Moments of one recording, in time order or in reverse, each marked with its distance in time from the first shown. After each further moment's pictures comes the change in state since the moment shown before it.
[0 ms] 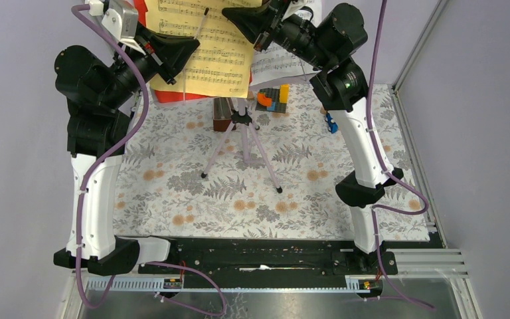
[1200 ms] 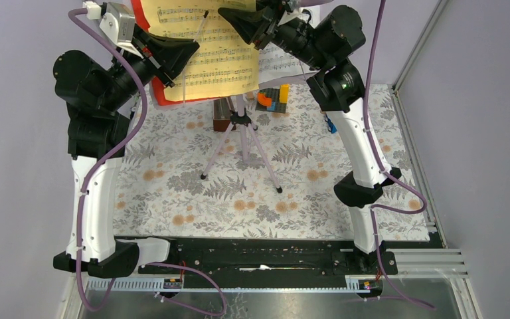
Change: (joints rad) left arm 0.023 -0.026 -0.057 0.064 0.049 -0.037; right arm 0.016 0.011 0.006 0.051 -0.006 -0.148
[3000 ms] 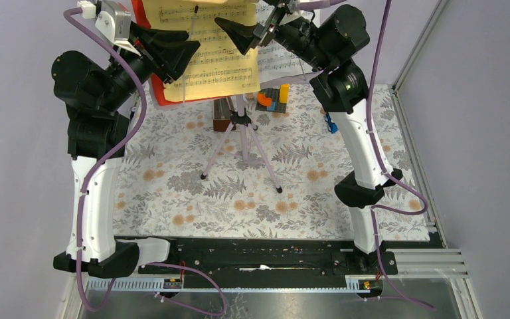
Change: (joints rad) left arm 0.004 0.000 -0.001 0.023 -0.051 0.003; right arm 0.000 -0.006 0.018 -0.039 0.063 -0.101
